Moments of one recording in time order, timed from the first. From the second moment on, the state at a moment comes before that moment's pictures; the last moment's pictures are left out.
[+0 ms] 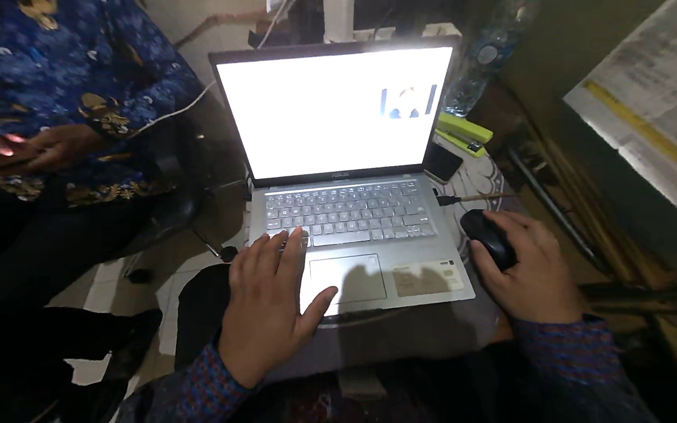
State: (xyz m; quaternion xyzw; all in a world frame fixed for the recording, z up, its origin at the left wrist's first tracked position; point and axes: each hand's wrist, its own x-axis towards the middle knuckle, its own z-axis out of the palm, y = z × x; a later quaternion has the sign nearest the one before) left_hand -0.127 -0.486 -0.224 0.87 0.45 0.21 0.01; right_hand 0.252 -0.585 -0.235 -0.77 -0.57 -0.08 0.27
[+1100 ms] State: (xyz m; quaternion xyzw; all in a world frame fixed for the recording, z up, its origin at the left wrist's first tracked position) left_hand -0.113 -0.458 -0.208 0.86 0.47 0.15 0.10; right_hand 0.153 -0.547 -0.203 -0.68 -0.70 -0.02 0.21
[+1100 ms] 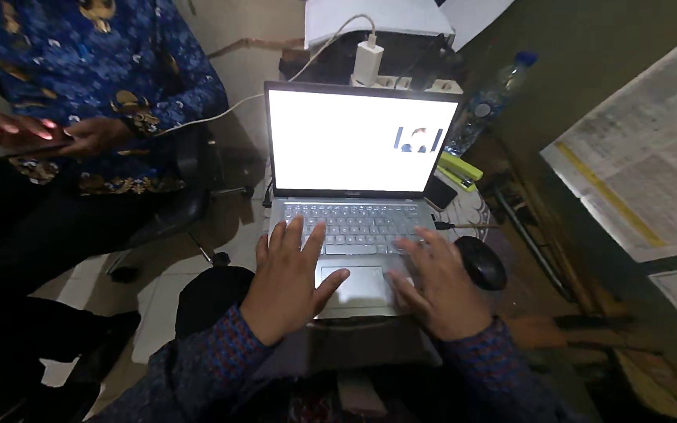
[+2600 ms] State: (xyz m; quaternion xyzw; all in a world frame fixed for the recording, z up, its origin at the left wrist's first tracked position) left_hand -0.112 -0.457 -0.220 0.84 0.49 0.21 0.08; right_hand 0.138 -0.507 -0.219 -0.68 -0.71 -0.01 0.21
